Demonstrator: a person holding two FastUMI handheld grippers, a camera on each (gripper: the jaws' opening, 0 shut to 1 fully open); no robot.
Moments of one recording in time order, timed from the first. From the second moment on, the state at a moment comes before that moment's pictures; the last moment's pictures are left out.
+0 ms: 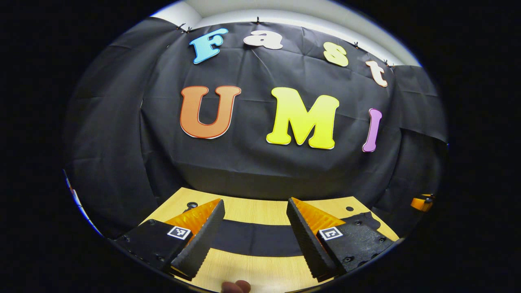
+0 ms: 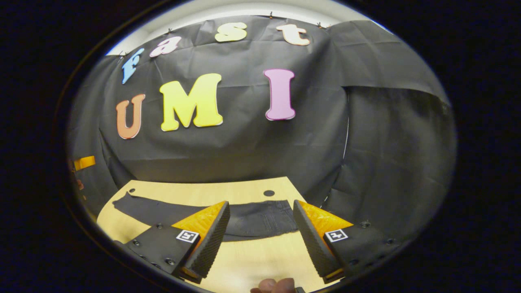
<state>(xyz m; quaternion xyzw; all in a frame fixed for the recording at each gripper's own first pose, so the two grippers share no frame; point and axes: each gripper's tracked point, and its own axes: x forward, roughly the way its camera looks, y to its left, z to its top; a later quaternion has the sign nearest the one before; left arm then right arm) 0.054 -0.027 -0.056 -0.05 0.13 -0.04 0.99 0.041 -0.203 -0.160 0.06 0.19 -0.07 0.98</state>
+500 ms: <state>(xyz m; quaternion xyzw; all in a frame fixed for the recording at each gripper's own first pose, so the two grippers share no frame) 0.050 -0.043 -0.049 -0.03 0.14 0.00 0.99 0.134 -0.284 -0.314 0.13 0.26 -0.11 0.95</state>
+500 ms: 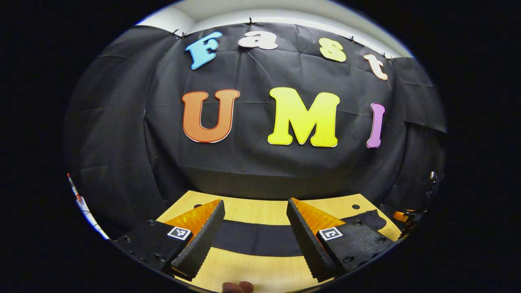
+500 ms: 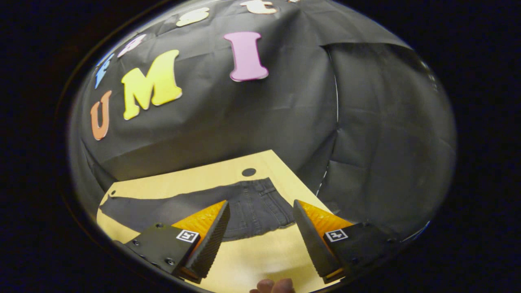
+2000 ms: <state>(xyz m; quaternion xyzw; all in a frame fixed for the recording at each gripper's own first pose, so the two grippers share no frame) 0.013 0.026 -0.070 -0.05 0.15 0.08 0.98 0.174 -0.245 -0.279 0.13 0.32 -0.03 0.94</state>
